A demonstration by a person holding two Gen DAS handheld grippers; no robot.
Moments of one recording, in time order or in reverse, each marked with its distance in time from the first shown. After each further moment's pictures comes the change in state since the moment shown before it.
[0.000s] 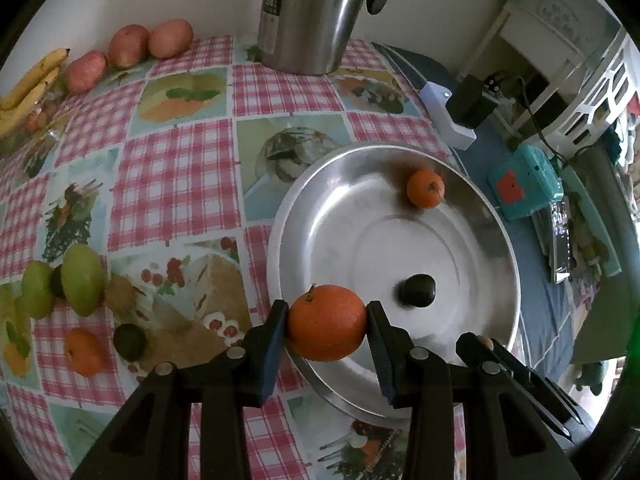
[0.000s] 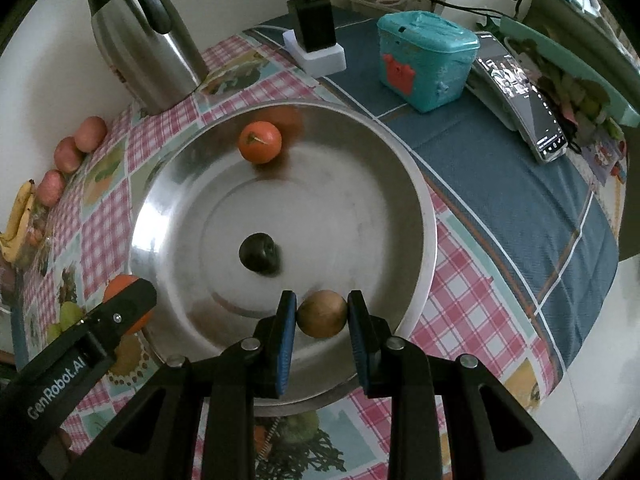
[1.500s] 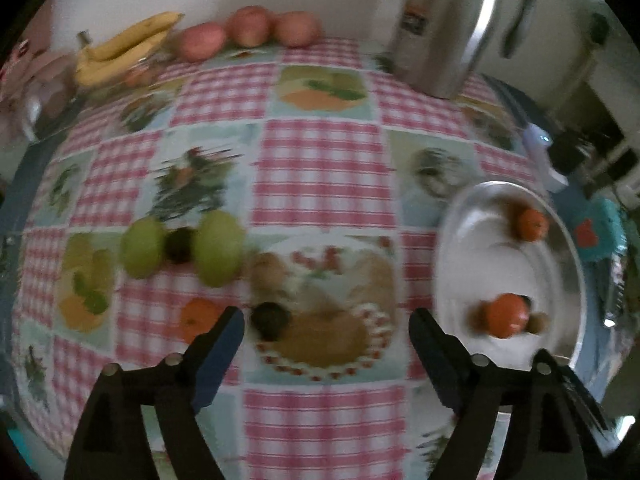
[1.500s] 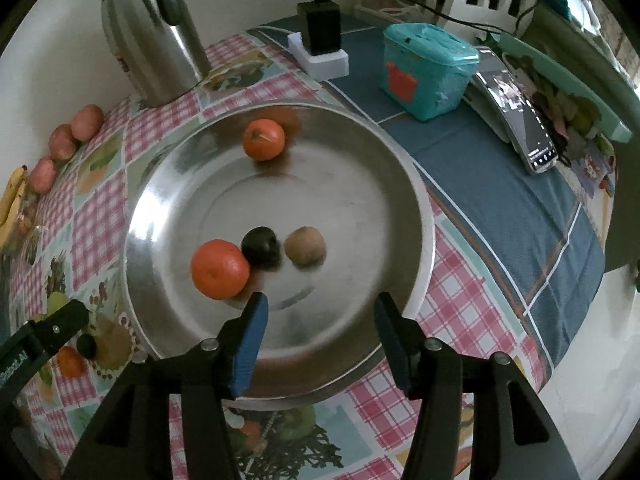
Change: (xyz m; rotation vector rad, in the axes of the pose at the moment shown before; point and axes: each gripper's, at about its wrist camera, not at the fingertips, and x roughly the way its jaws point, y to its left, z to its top) left arm -0.030 0.084 -0.008 -0.202 -0.026 0.252; right arm -0.004 0.011 -0.006 -0.044 -0.024 -0.056
